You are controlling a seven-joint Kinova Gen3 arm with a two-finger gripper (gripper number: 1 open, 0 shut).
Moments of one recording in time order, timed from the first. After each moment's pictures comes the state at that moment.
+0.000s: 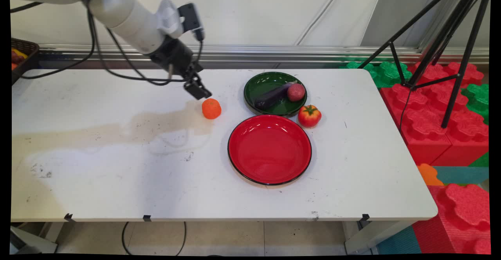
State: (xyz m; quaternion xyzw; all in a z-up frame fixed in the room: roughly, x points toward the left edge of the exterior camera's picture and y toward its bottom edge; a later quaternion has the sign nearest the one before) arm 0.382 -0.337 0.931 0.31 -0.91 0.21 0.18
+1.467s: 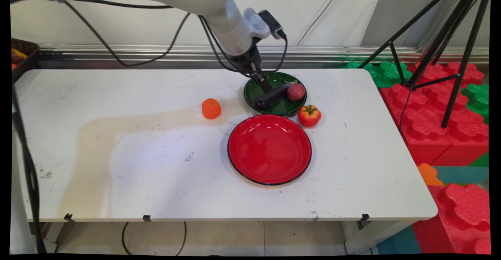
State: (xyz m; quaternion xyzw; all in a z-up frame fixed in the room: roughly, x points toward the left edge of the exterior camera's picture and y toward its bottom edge) arm 0.251 -0.472 0.878 0.42 -0.87 0.19 0.16
